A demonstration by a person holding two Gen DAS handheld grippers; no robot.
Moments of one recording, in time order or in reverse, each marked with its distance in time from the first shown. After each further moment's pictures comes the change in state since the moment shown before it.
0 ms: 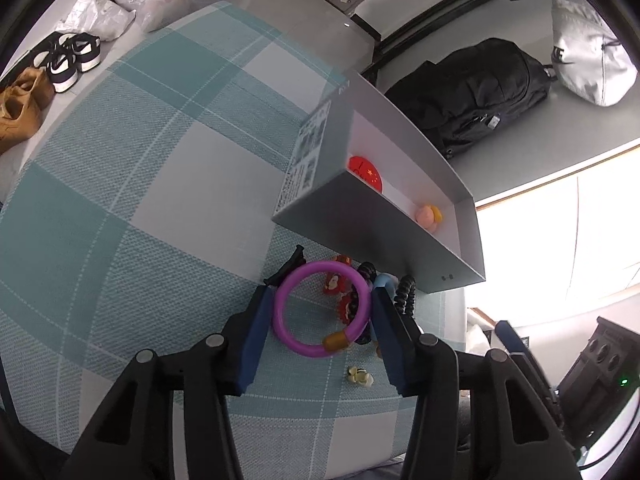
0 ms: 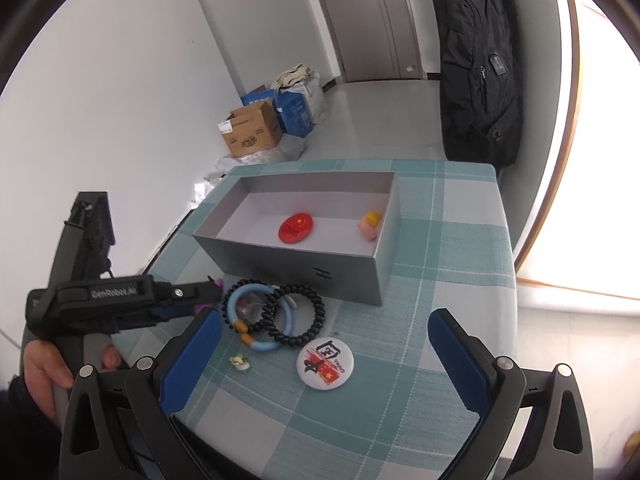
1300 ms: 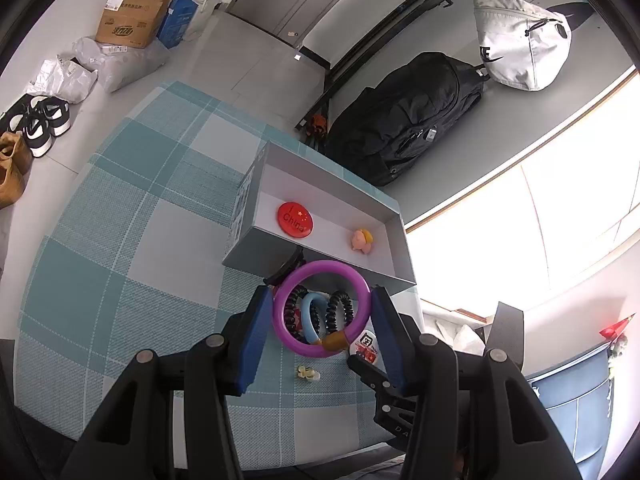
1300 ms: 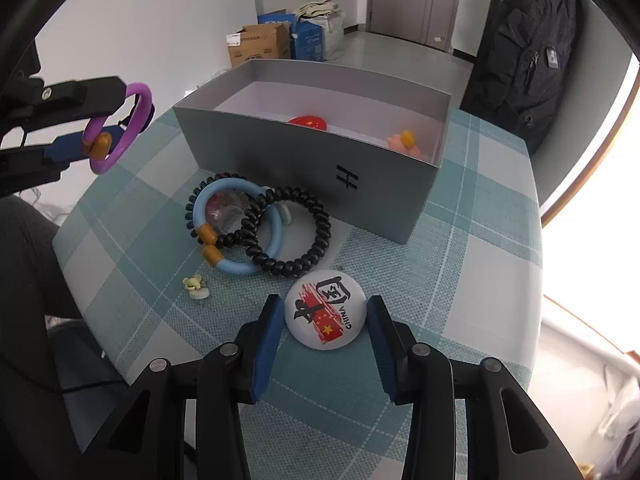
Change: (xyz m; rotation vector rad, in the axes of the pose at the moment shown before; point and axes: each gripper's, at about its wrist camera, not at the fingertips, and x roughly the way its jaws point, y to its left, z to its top) left arm -0.043 -0.043 -0.003 0.164 -0.123 -0.077; right arm 0.050 0.034 -0.040 -0.238 0.222 -0.124
